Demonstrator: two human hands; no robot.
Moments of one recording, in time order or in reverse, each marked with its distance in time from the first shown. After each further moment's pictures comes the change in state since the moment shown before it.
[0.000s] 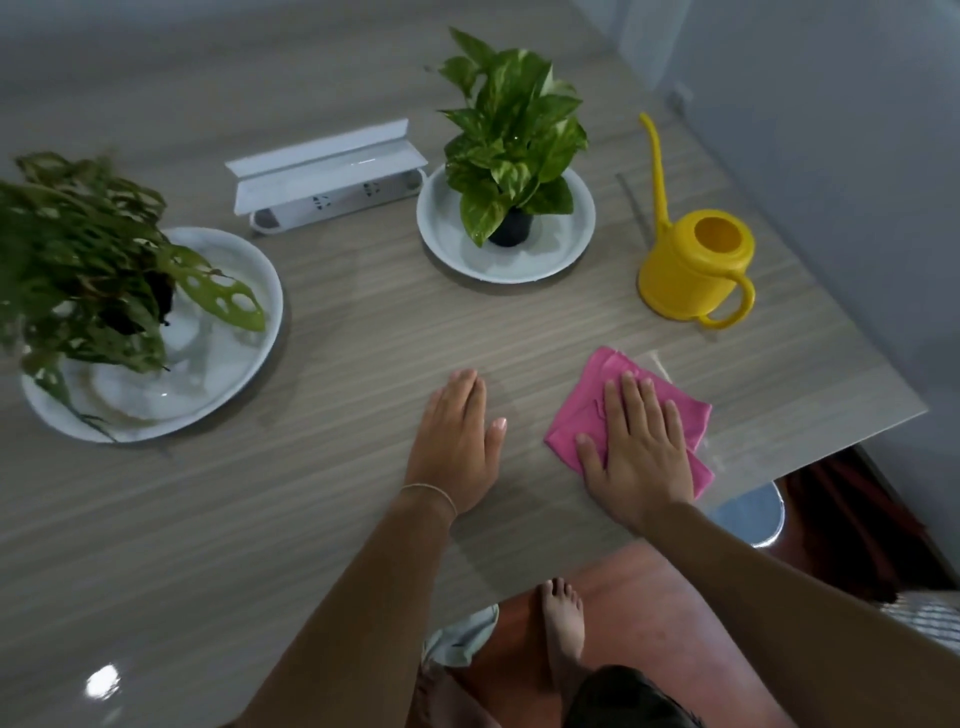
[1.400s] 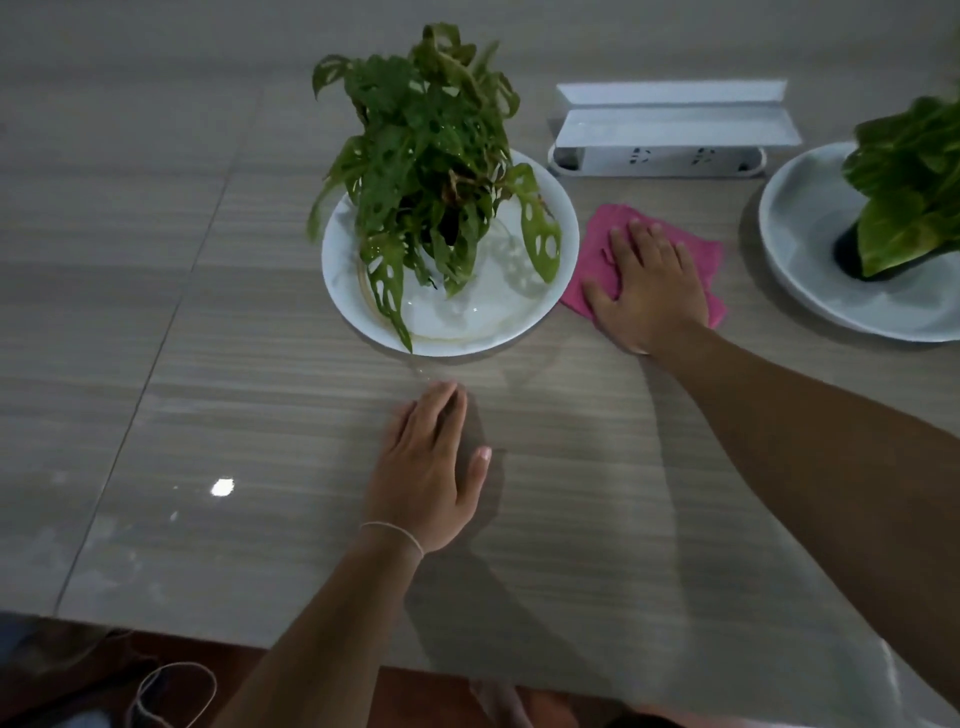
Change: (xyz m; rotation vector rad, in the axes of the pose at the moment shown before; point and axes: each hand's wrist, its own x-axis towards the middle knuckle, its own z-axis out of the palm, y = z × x) left_hand -0.149 -0.203 -0.073 0.214 0.220 -0.377; right_hand 0.211 -0.304 -0.006 -0.039 -0.025 -0.476
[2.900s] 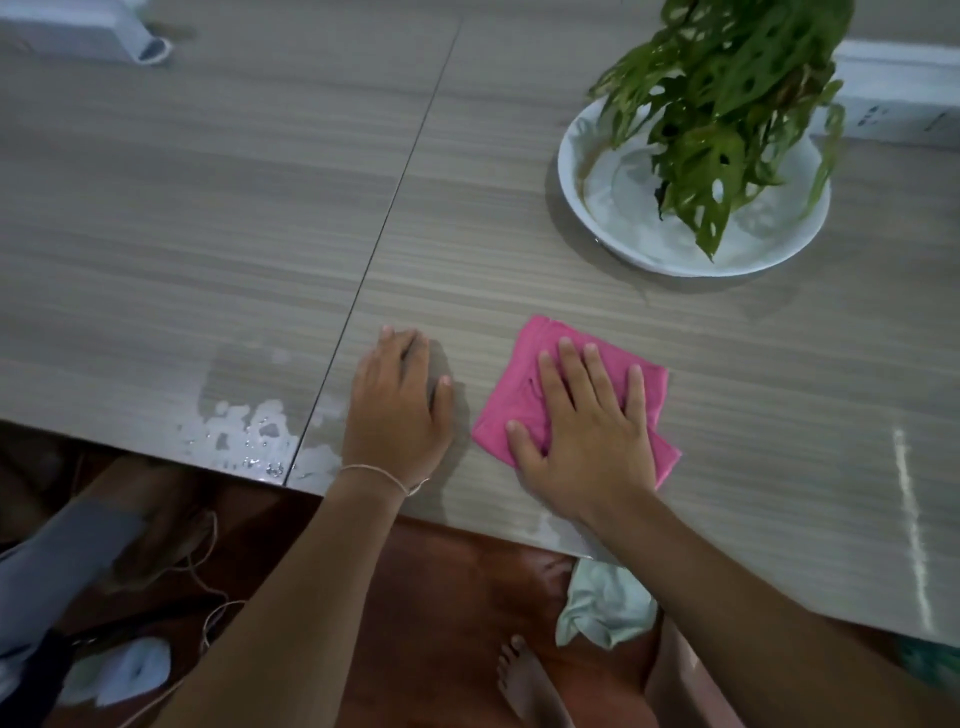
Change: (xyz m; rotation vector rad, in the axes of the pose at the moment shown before) left_hand -0.115 -0.214 -0.064 -0.073 0.122 -0.297; right_hand -0.217 -0.318 0.088 0.022 0.046 -0.205
